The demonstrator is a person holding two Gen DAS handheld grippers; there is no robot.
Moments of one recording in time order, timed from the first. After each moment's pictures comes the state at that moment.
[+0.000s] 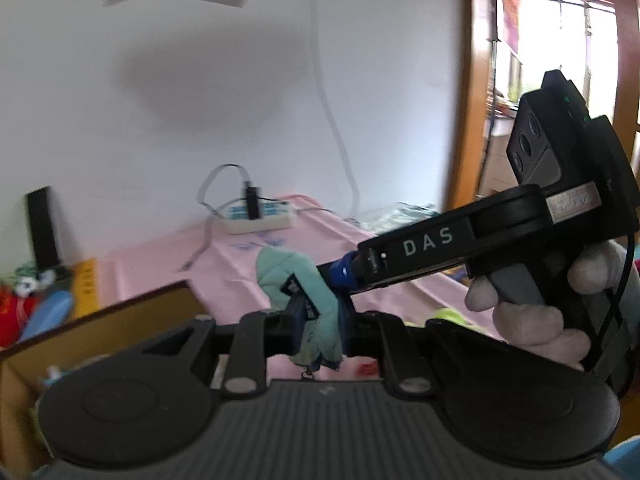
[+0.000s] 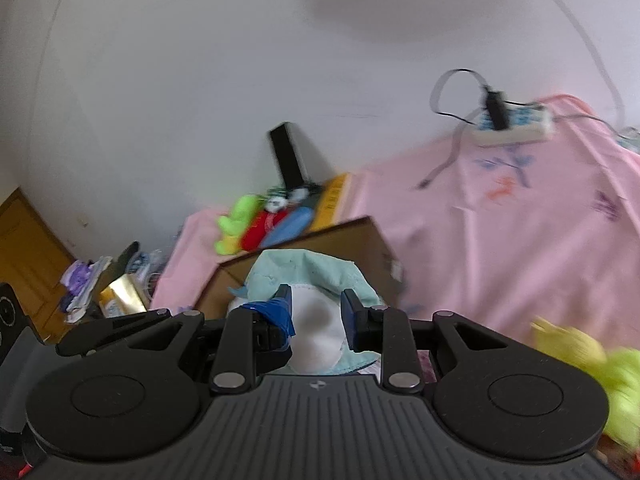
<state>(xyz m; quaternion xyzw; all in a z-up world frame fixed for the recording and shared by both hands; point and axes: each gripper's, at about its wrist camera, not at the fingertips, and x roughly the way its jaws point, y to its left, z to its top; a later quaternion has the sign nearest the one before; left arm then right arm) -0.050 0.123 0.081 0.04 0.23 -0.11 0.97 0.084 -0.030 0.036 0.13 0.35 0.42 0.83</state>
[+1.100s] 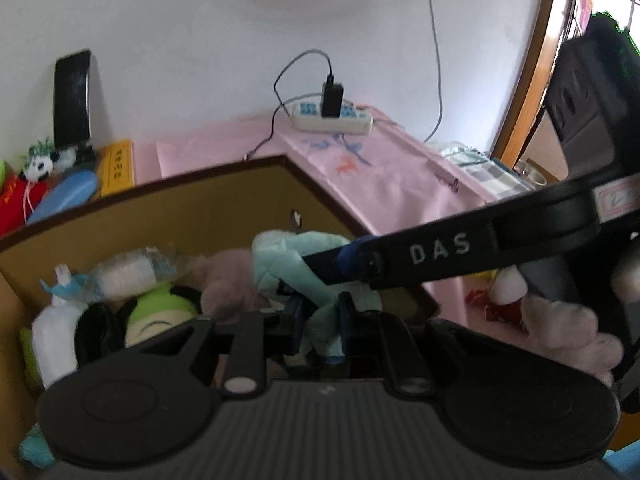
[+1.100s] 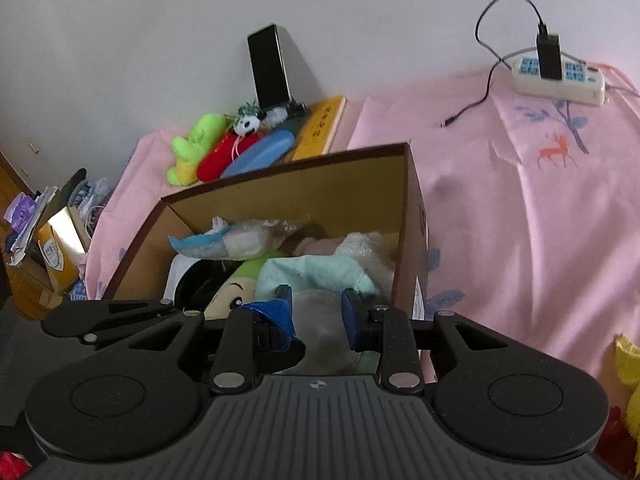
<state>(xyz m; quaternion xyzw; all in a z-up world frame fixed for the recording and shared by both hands) 0.012 0.229 0.000 -0.03 0.35 -0.07 0.93 0.116 0.091 -0.029 0.02 0.43 0.38 0.82</state>
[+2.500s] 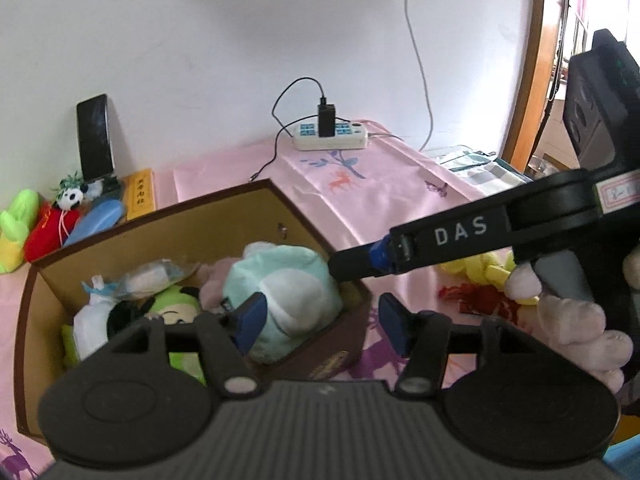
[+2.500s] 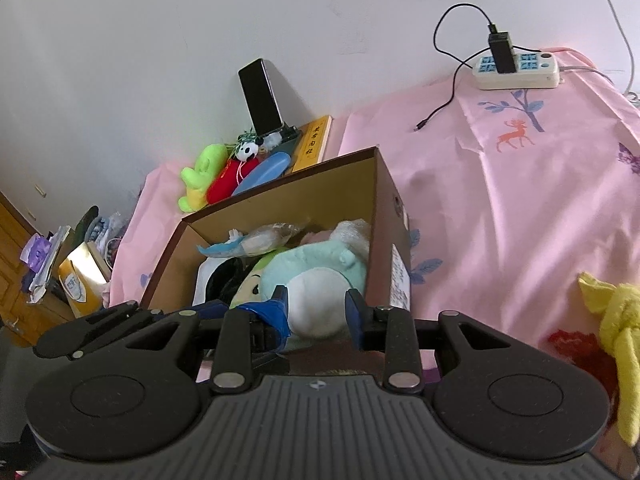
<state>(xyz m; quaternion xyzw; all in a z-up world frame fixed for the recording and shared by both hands) -0.034 0.177 0.039 0.02 0.33 -0.04 0.94 0.076 0.036 -0.004 0.09 0.41 0.36 0.83</state>
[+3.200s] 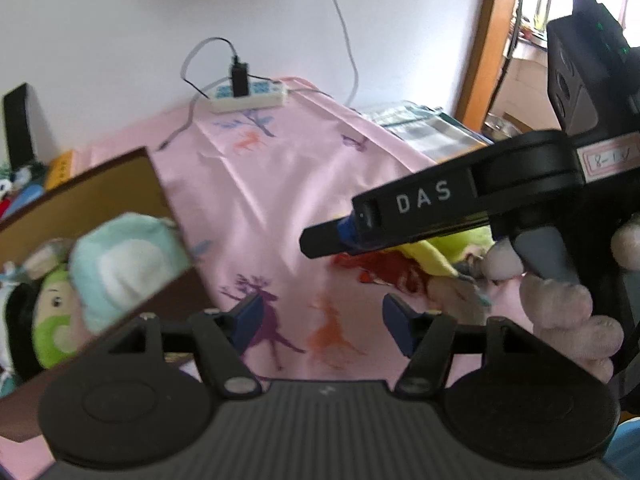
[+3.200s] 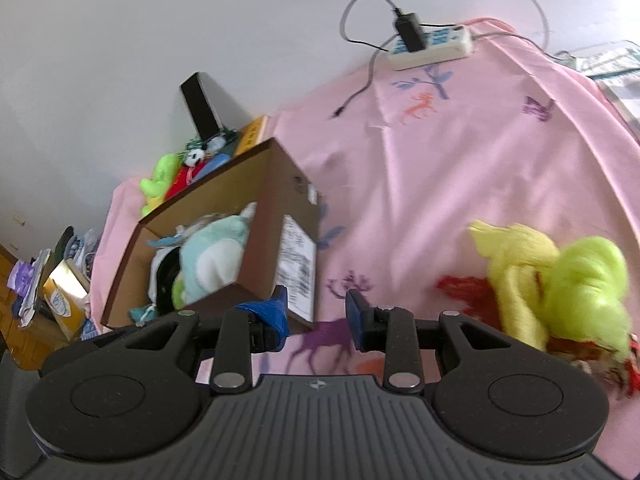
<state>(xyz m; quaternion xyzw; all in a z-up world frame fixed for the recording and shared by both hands) -0.016 0.078 0.010 0.02 0.39 -0.11 0.91 0.076 -0.058 -0.020 0.12 0.44 0.31 0.83</state>
